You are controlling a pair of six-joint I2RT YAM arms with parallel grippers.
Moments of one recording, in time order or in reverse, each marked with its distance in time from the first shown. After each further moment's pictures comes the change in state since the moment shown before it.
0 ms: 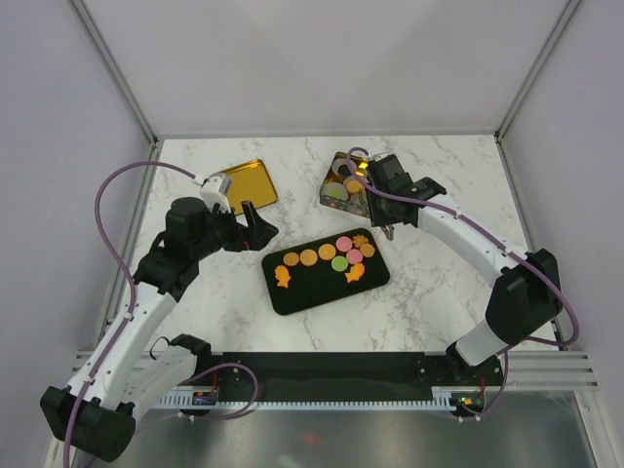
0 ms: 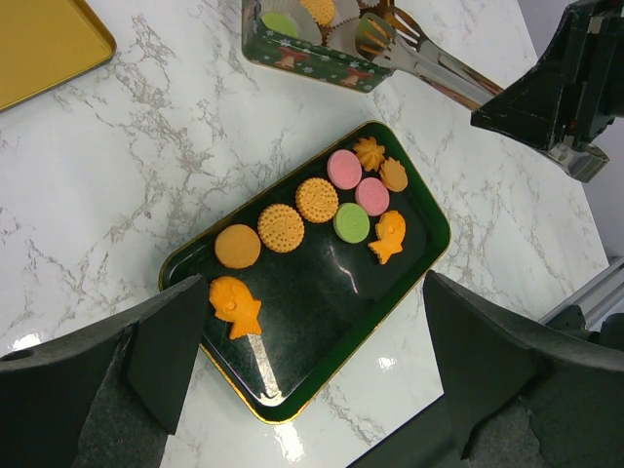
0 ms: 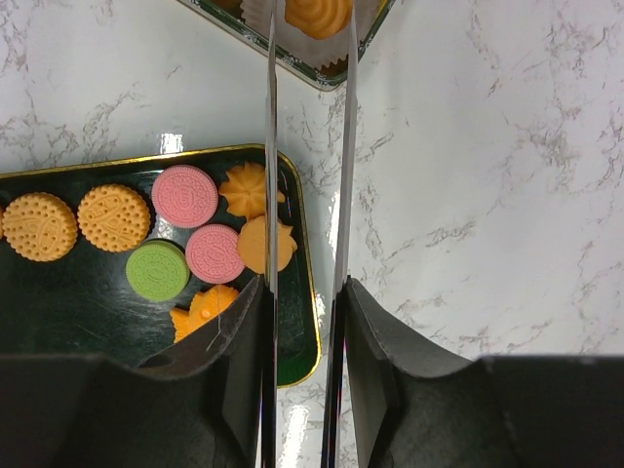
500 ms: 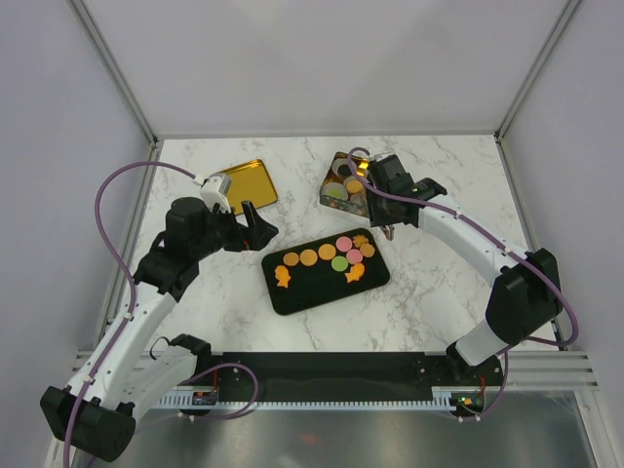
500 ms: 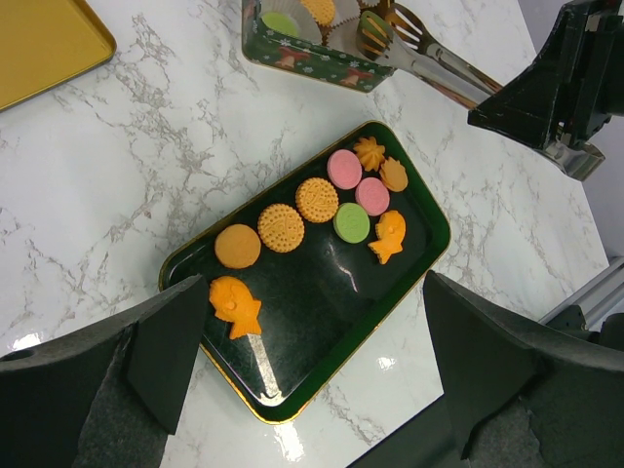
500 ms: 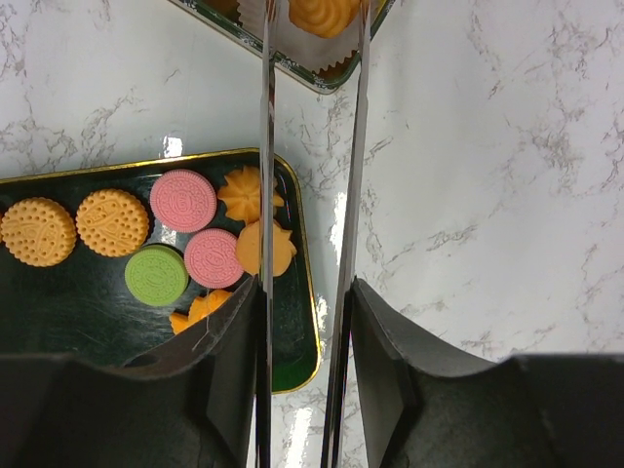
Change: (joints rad) left arm 0.000 0.000 0.000 0.000 0.000 0.000; right arm -0.009 0.000 -0.017 0.021 -0.009 0.000
